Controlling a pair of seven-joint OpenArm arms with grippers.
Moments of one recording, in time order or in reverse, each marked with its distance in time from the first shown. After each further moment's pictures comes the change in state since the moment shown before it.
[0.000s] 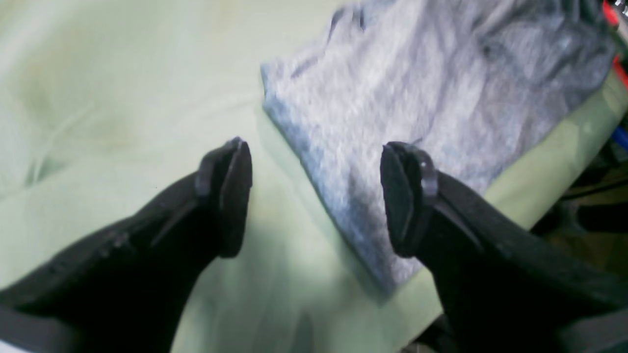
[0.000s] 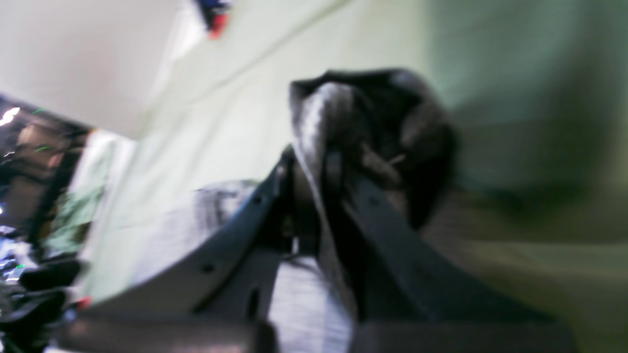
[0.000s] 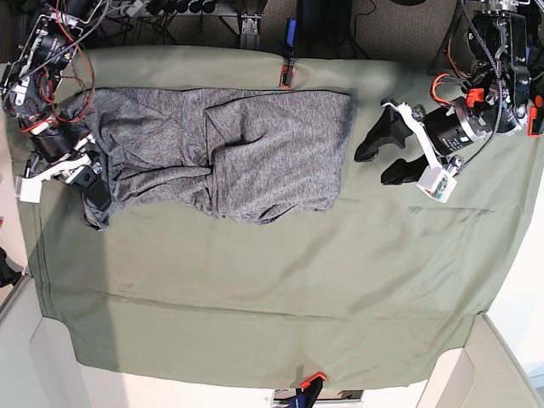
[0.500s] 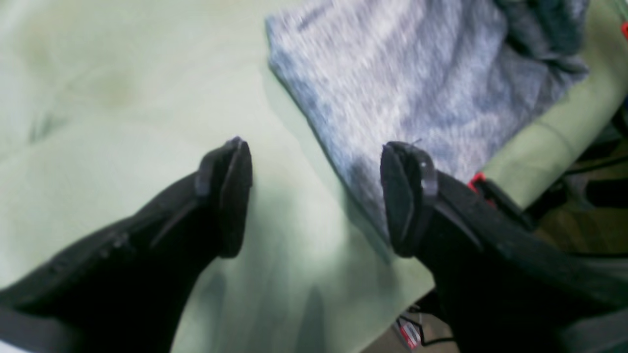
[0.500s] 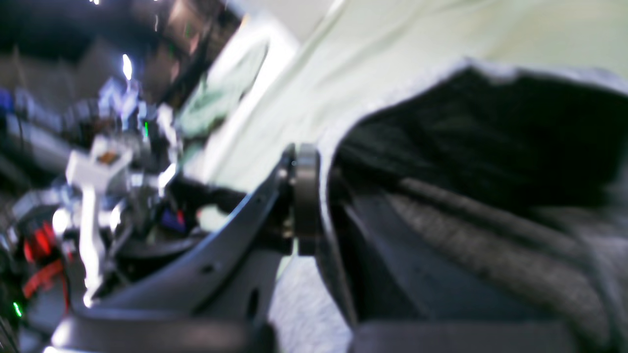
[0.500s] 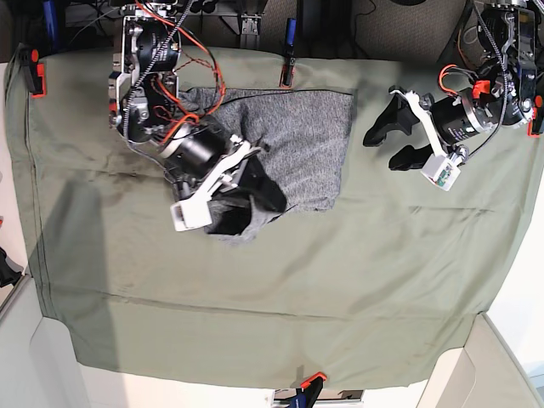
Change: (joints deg) left arm 3.2 -2.8 0.0 0.0 0.4 0.0 -0.2; right arm -1.7 -10.7 -35.4 5.7 -11.4 0.2 6.7
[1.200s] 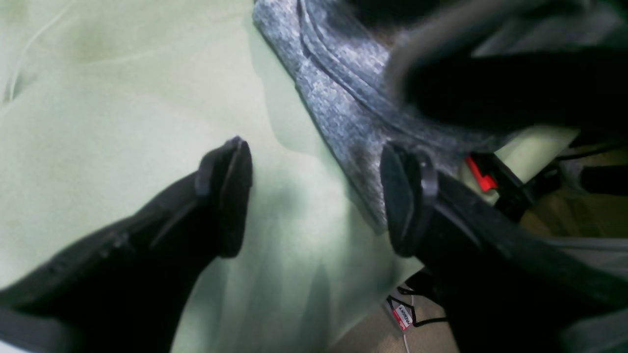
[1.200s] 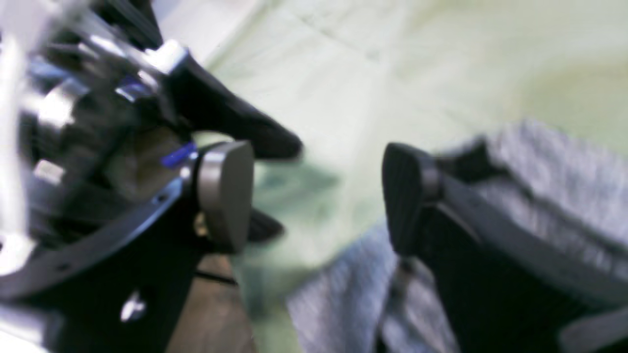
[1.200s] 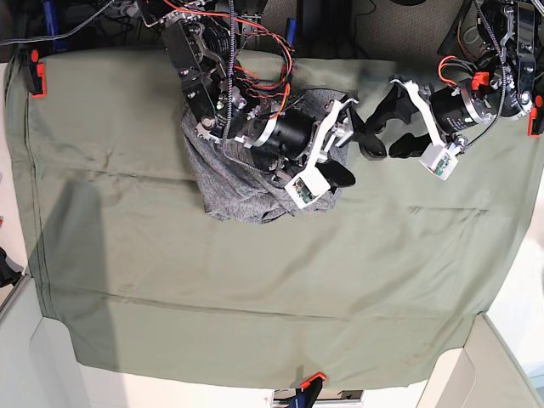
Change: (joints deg) left arm 2.0 0.0 0.0 0.0 0.4 0.0 0.5; right arm 3.6 0.3 -22.2 -6.9 -15.8 -1.5 11.0
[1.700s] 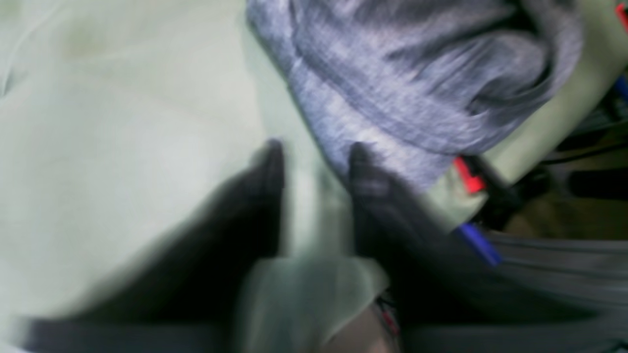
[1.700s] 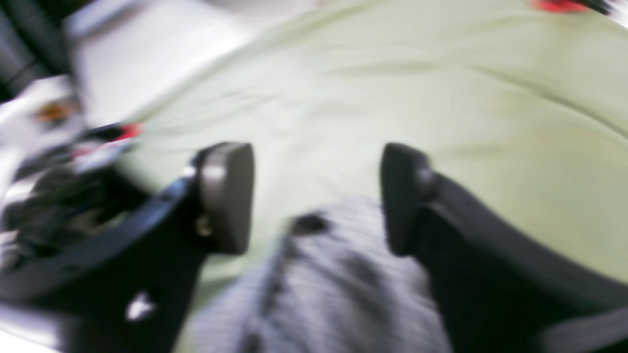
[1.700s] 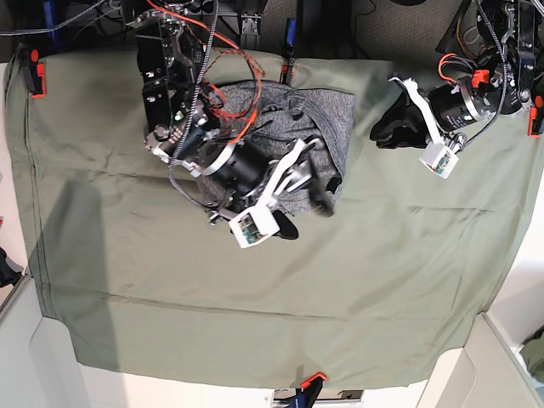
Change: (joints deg) left arm 0.6 0.0 0.0 0.7 -3.8 0.0 0.0; right arm 0.0 0.0 11.5 12.2 -10.3 -2.7 -3.1
